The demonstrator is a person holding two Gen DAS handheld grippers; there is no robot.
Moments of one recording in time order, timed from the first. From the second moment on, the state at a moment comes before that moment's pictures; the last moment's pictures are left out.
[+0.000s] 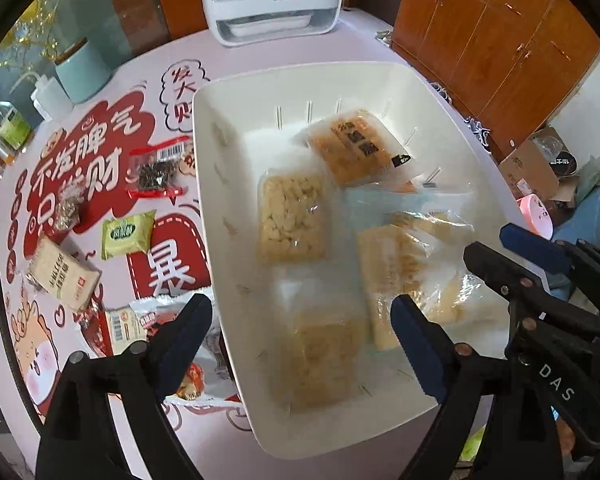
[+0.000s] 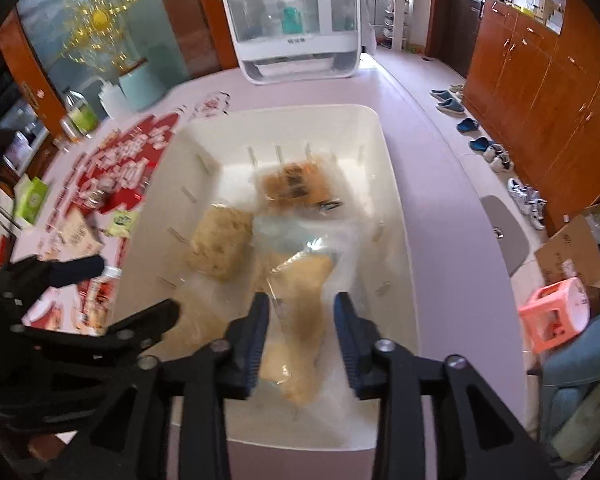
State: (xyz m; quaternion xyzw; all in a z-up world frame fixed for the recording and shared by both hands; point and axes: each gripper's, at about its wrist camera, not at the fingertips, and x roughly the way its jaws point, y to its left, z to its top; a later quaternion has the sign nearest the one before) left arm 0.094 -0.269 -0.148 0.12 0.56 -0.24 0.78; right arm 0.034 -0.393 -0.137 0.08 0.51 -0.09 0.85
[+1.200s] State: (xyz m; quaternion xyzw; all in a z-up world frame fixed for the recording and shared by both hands) left arm 0.063 -0.248 -0.120 0.15 0.52 -0.26 0.80; right arm 0.025 -0.383 -0.130 0.10 0.51 -0.12 0.85
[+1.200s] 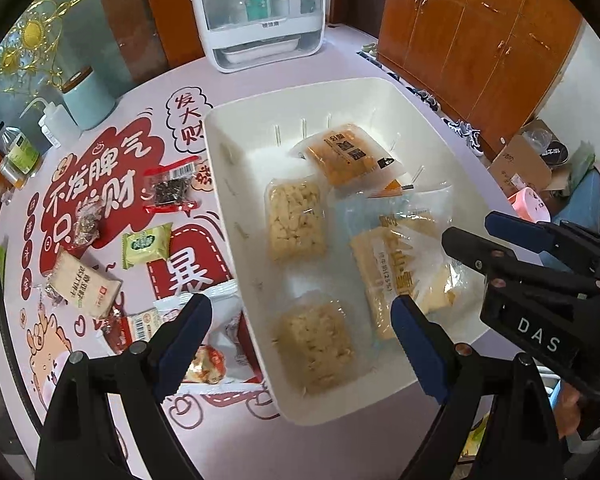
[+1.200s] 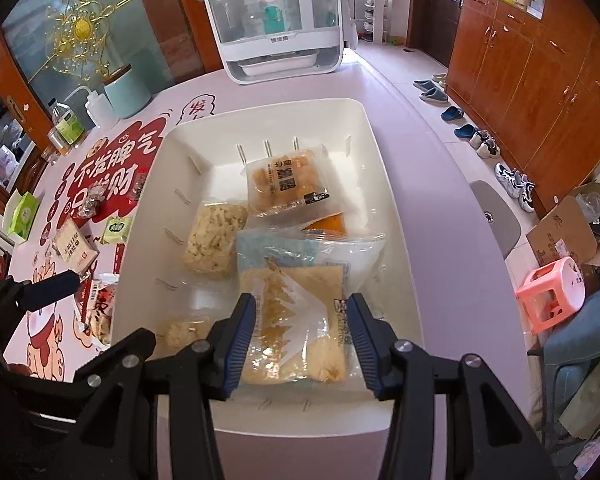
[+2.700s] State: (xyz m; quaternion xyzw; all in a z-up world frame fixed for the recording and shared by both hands) left arm 0.309 0.021 -0.157 0.02 0.57 -0.05 0.82; right arm 0.276 -0.200 -0.151 0.10 0.54 -0.04 0.83
